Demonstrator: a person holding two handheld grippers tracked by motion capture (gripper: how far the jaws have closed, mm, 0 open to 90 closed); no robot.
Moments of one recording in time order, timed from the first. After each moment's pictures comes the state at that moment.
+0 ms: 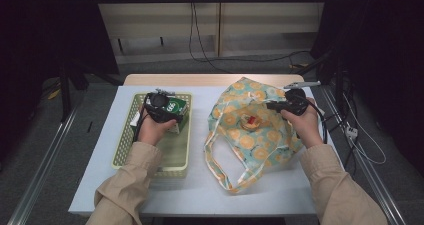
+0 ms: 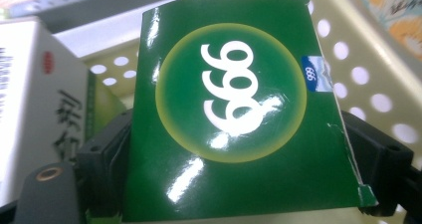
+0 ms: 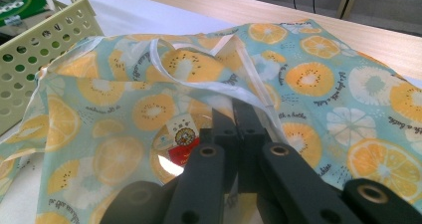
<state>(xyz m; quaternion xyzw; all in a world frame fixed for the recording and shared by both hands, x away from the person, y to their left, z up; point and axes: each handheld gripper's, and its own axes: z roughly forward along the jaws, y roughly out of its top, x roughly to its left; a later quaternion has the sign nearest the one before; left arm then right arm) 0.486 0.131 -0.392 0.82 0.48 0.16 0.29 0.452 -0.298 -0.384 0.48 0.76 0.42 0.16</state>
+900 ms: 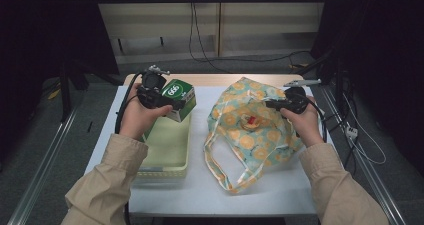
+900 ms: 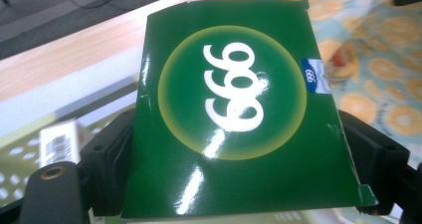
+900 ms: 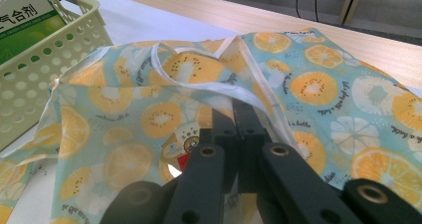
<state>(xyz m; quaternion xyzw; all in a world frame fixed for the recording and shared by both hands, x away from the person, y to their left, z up) 0.453 0.117 -0.285 0.84 0.39 0.13 0.35 0.451 -0.295 -0.375 0.47 0.75 0.43 0.16</state>
